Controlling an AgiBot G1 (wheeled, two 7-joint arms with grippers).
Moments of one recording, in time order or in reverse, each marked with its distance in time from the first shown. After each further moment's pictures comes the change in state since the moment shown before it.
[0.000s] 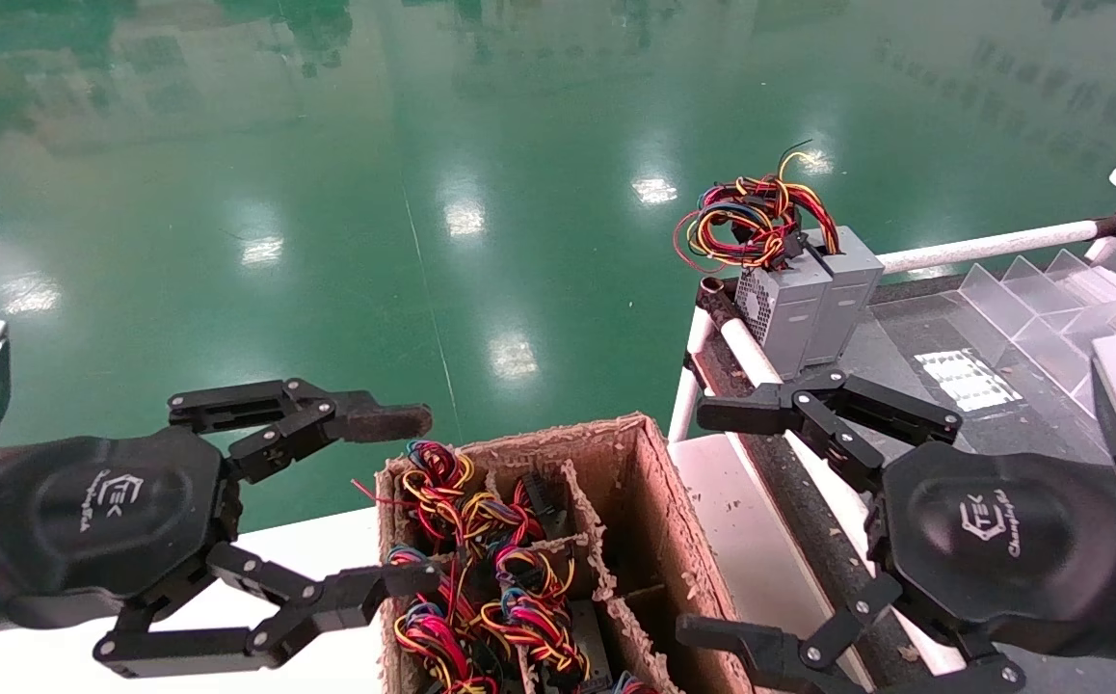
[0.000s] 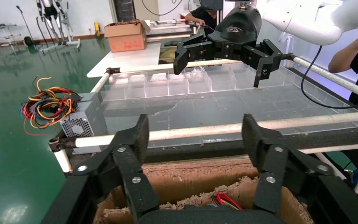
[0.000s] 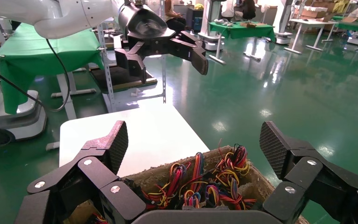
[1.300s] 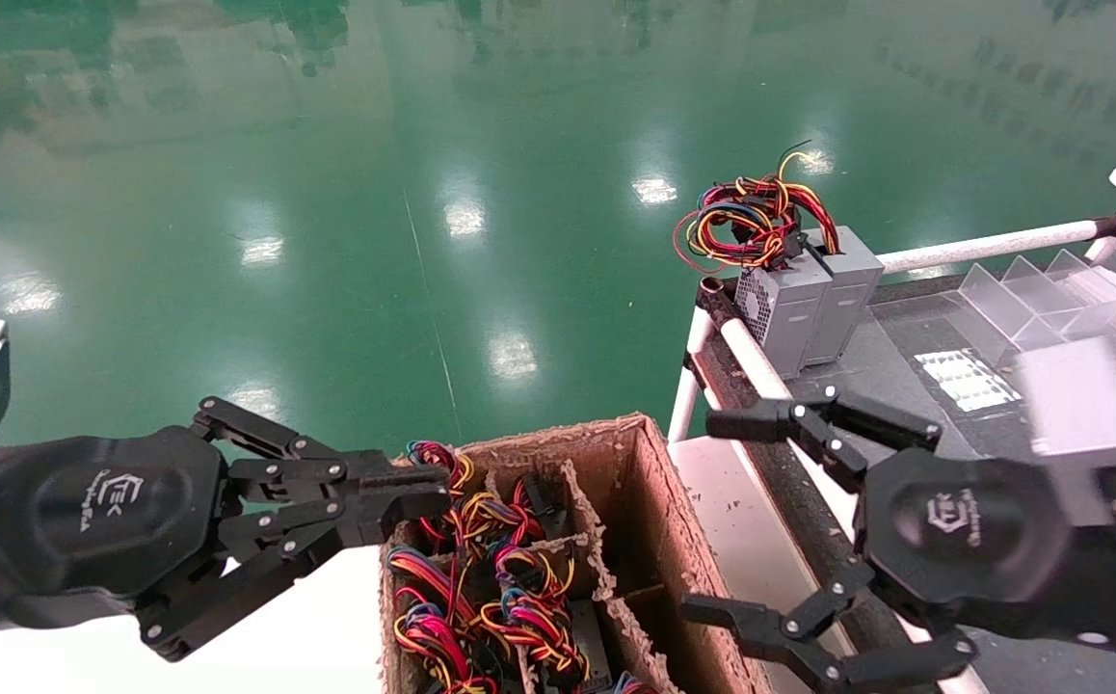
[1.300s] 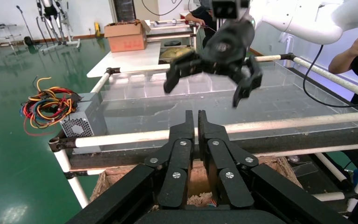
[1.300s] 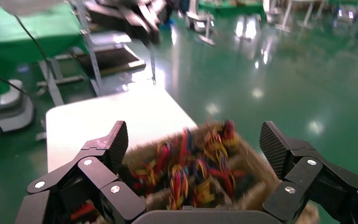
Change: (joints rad) left arm 0.000 0.000 0.000 0.000 0.000 0.000 0.000; right arm 0.013 0.006 -0.055 0.001 -0.124 0.024 0.030
